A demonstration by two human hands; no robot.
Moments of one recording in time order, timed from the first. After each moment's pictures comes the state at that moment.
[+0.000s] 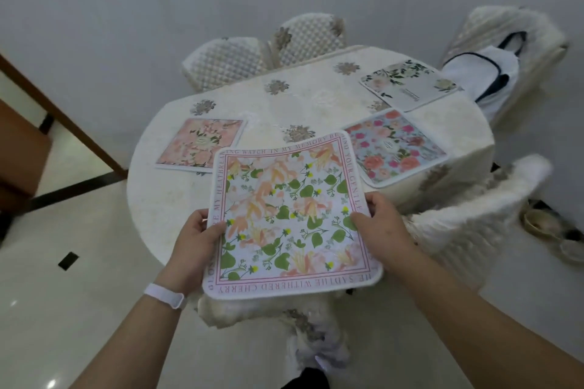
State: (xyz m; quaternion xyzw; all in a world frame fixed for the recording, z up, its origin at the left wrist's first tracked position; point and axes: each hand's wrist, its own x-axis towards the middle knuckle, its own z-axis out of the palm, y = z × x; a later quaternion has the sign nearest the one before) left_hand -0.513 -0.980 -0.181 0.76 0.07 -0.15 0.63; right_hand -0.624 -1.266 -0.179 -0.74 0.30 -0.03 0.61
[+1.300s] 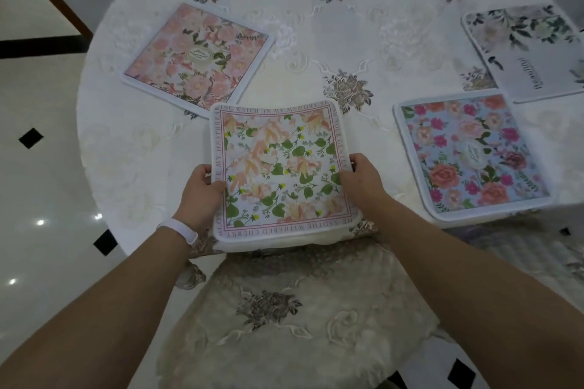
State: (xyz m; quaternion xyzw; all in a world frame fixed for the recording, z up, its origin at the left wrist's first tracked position) left_hand -0.309 -0.990 -0.345 0.78 0.21 -0.18 0.56; right_hand -0.334 -1.284 -0.344 -0.83 0.27 0.14 0.47
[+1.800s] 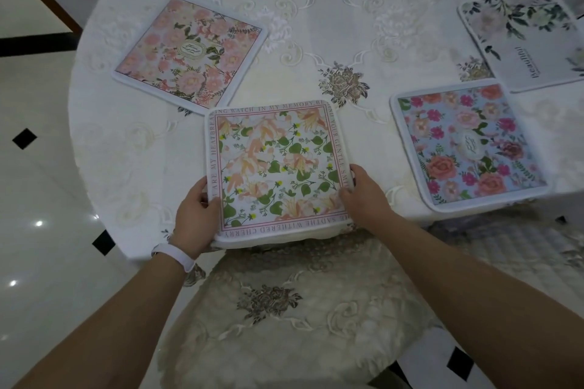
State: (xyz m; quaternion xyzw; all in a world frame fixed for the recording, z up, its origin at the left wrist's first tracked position) left_hand -0.348 -0.980 -0.357 0.86 0.14 -0.14 0.48; right_hand -0.374 -1.291 -0.359 -0.87 0.20 0.16 0.41
